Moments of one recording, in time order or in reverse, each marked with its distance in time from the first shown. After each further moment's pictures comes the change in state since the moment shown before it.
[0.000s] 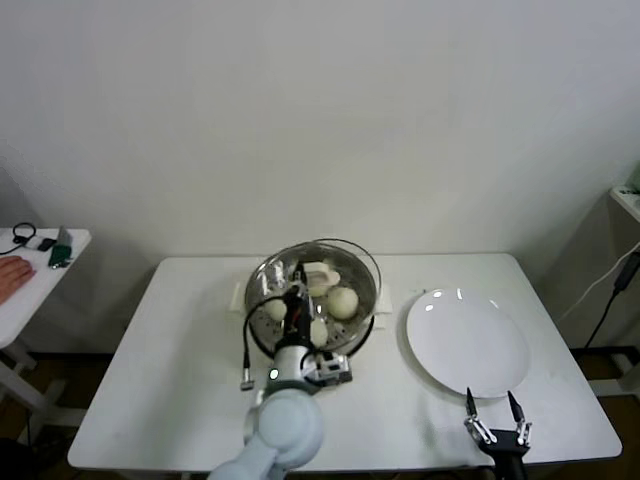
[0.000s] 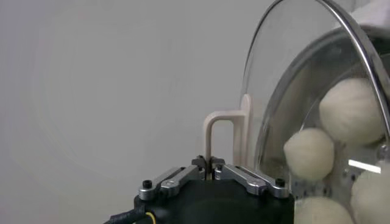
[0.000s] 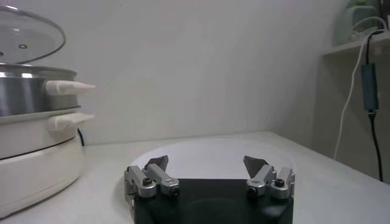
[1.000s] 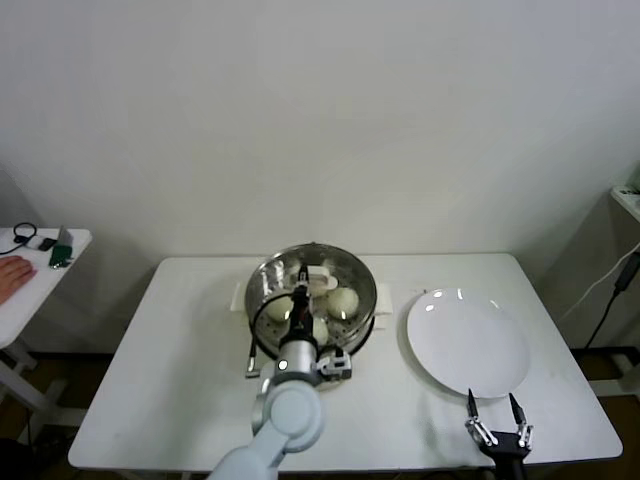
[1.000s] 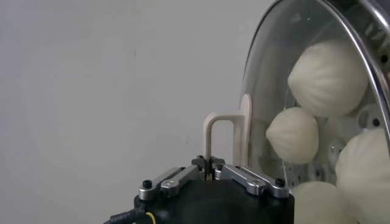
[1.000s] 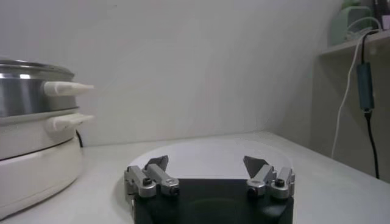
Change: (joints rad) left arm -0.047 0.009 0.001 0.112 0.160 -0.039 0.080; right arm -0.007 0.007 0.002 -0.003 0.003 0.015 -0.001
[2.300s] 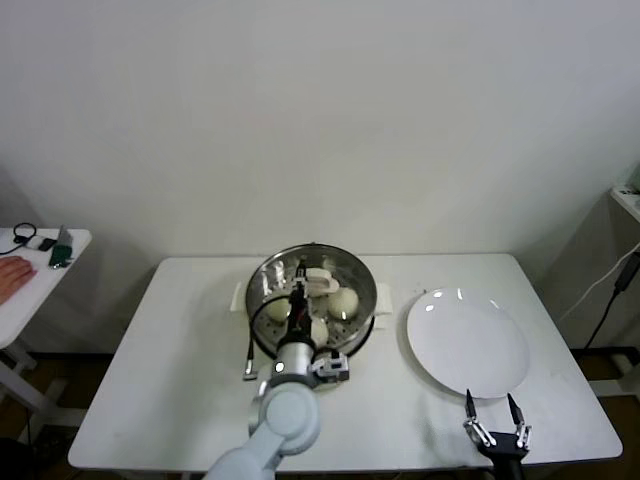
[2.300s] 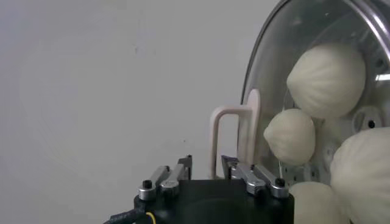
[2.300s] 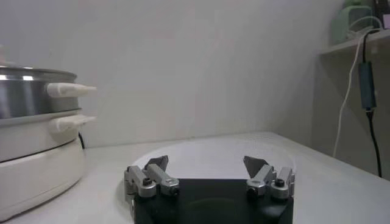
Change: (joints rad) left arm 0.008 0.021 0.001 -0.015 -0.073 0.007 -0.033; right arm 0.001 0.004 -0.007 -0.002 0.001 0.004 -0.001
